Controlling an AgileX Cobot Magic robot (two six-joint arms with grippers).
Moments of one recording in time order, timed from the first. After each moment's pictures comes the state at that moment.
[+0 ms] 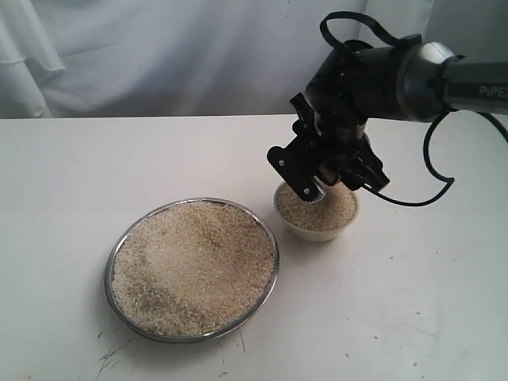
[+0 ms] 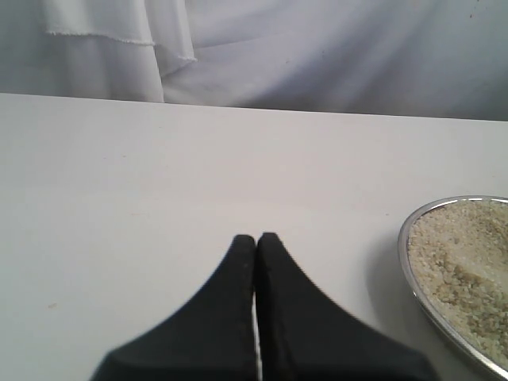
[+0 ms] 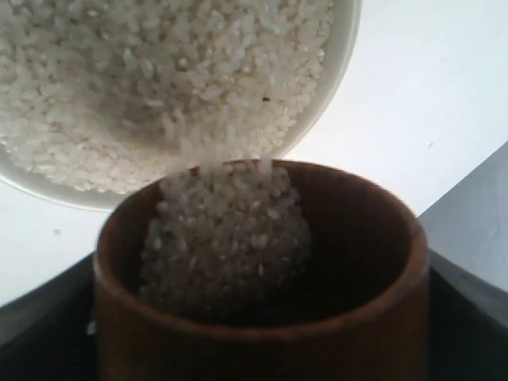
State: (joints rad) left arm 0.03 0.00 0.00 -0.01 0.33 -0.02; right arm 0.66 2.04 -1.52 -0.60 0.80 -1.30
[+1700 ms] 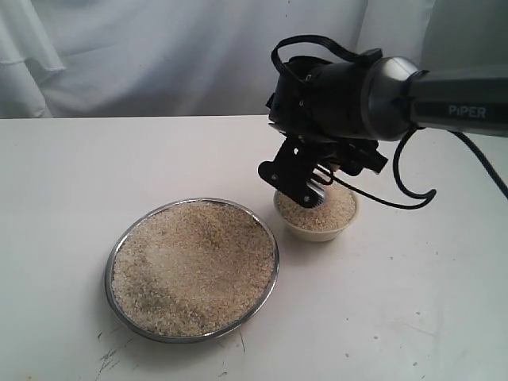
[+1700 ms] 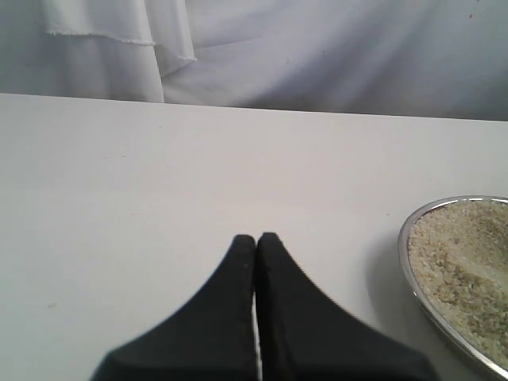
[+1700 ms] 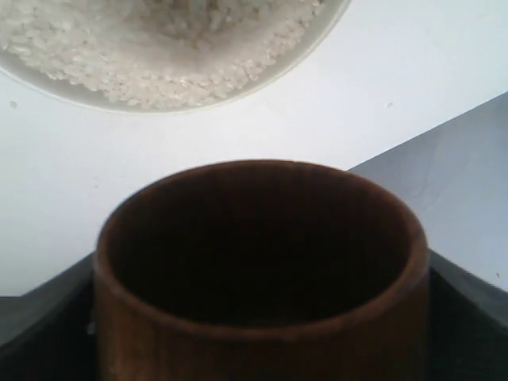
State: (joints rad) left arm 0.03 0.00 0.00 -0.01 0.33 -0.02; right arm 0.78 2.04 -1.52 -0.93 0.91 -1.26
